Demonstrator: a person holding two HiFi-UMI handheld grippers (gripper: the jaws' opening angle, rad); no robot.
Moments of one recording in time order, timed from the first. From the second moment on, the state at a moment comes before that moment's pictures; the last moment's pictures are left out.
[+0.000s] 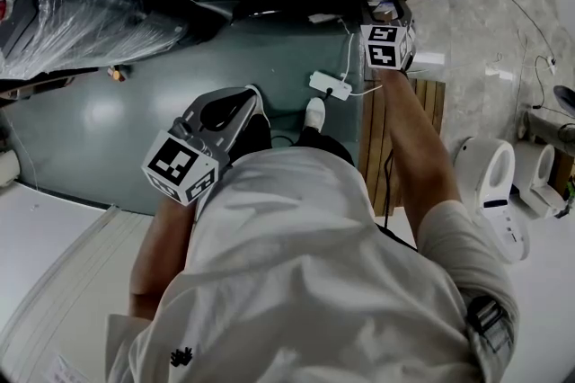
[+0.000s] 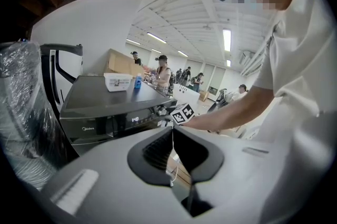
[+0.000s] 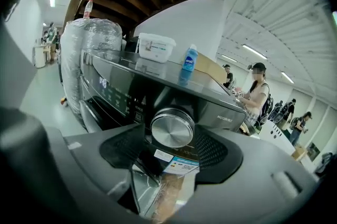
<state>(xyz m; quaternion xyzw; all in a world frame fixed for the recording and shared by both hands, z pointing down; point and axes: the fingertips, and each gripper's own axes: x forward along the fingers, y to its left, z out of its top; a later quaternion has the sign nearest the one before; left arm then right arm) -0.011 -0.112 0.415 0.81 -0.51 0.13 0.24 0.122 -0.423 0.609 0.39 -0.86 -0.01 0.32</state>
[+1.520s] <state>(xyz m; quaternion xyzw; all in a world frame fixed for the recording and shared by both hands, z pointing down) -0.019 -0.112 0.414 0.81 -0.52 0.12 0.24 0.129 -0.437 0.597 0.43 -0.87 0.12 0.22</state>
